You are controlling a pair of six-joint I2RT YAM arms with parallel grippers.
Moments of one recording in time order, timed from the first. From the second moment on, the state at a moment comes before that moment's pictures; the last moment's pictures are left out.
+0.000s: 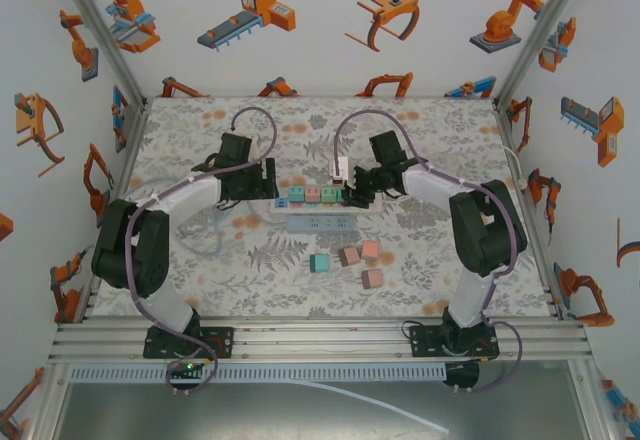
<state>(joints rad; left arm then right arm) -0.40 1.68 1.05 -0.27 0.07 -0.31 0.43 1.83 1.17 -0.30 -0.71 -1.02</state>
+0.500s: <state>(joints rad) -0.40 1.79 1.08 -0.24 0.18 -0.32 0.42 1.83 1.20 -0.37 -0.72 -1.02</state>
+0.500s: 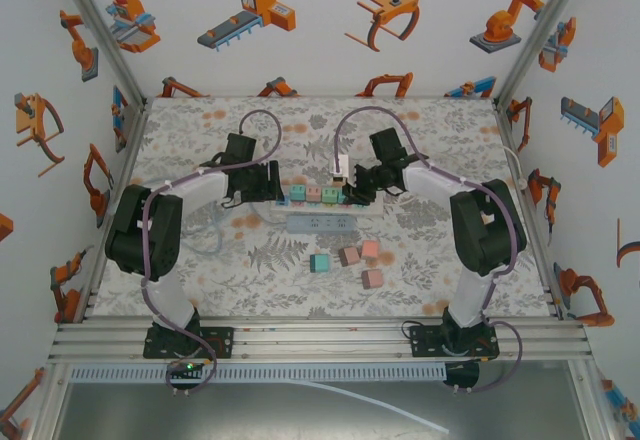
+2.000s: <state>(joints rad) -0.45 1.77 1.07 -0.21 0.10 -0.28 0.42 1.80 1.24 -0.44 -0.69 -0.98</state>
